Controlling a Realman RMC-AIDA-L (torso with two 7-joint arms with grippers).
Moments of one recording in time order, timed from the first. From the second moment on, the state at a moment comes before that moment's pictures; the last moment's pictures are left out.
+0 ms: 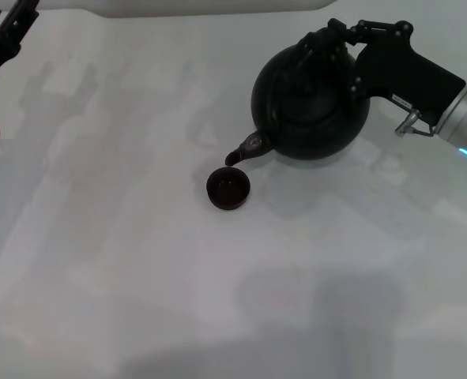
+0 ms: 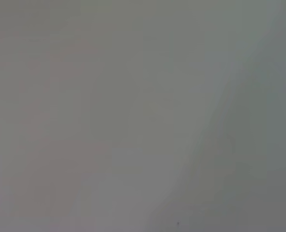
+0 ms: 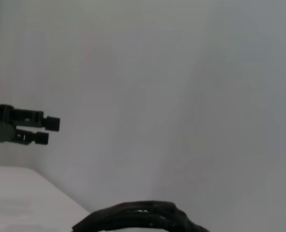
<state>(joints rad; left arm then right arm) -0.42 -2.09 1.20 0.22 -2.68 -1.17 2.24 0.60 2.01 0.91 0.09 0.15 1.27 -2.88</state>
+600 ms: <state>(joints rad) -0.42 -2.09 1.20 0.21 -2.68 -1.17 2.23 0.61 2.01 0.91 0.10 0.15 1.27 -2.99</state>
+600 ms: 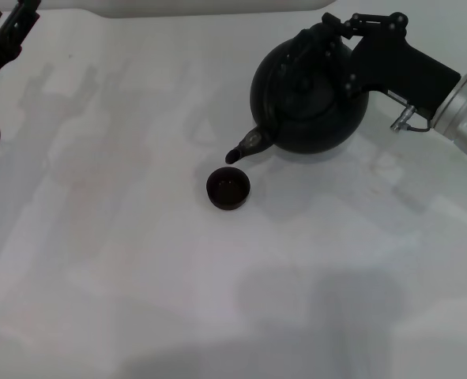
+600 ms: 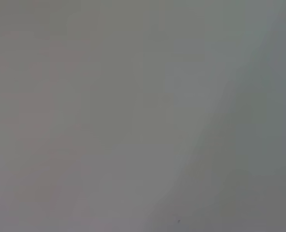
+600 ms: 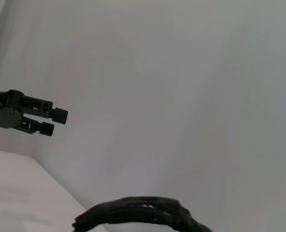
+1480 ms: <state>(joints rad) -0.42 -2.08 1.20 0.21 -2.68 -1.17 2.23 0.66 2.00 0.92 0.07 0.13 1.27 -3.00</state>
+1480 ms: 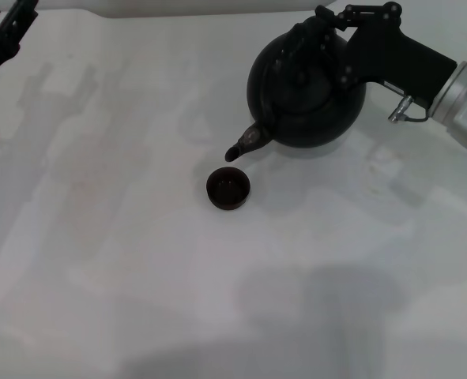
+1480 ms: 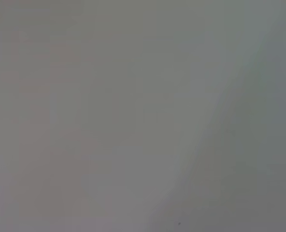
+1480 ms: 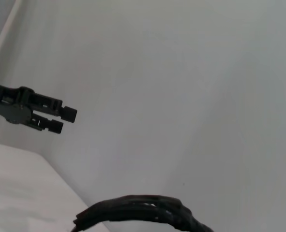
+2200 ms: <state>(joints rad) -0.42 -2.08 1.20 0.22 -2.68 -1.17 2.23 0.69 1.99 0.92 0.03 0.13 1.28 -3.00</state>
